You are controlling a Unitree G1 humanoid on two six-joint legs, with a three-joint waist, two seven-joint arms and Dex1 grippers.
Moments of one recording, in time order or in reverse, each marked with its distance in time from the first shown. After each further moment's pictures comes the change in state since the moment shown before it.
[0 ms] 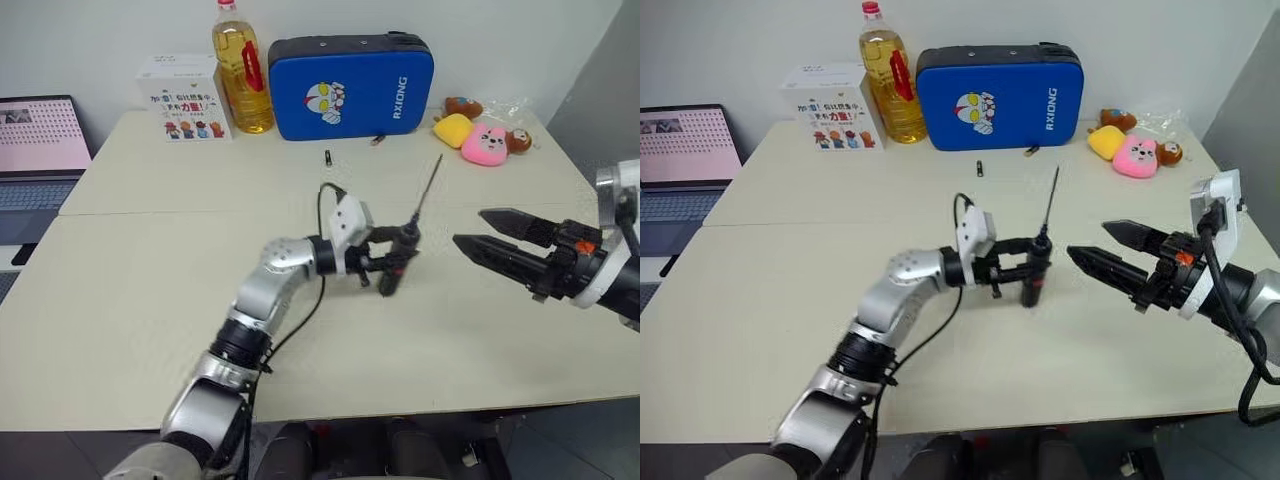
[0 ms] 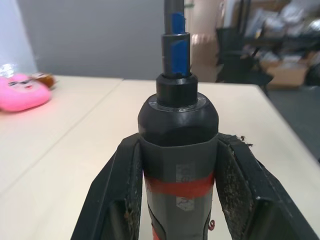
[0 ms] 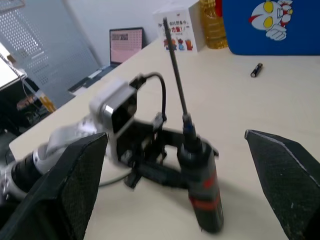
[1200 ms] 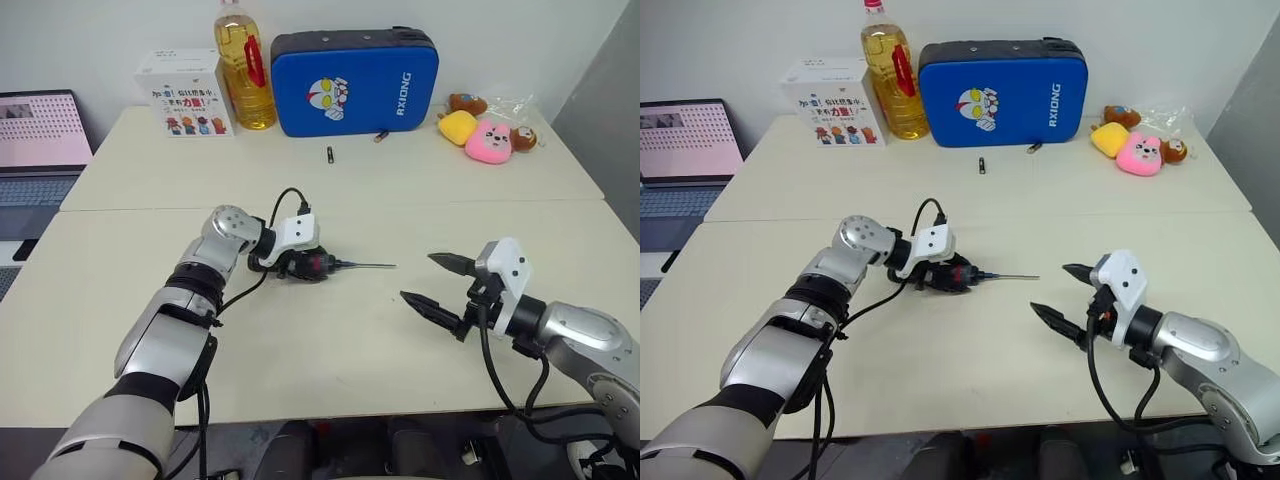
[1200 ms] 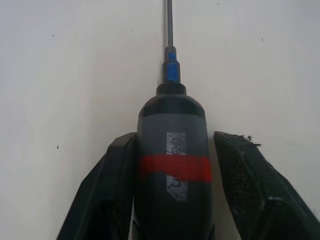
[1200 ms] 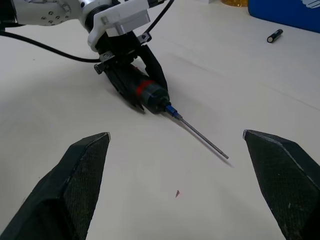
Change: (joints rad) left arm -0.314 0.196 -0.099 0.790 0.384 -0.468 -0.395; right arm 0.081 0.264 0.402 -0.066 -0.840 -0.235 0.245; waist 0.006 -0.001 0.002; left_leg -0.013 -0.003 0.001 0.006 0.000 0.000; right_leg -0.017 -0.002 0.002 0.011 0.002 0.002
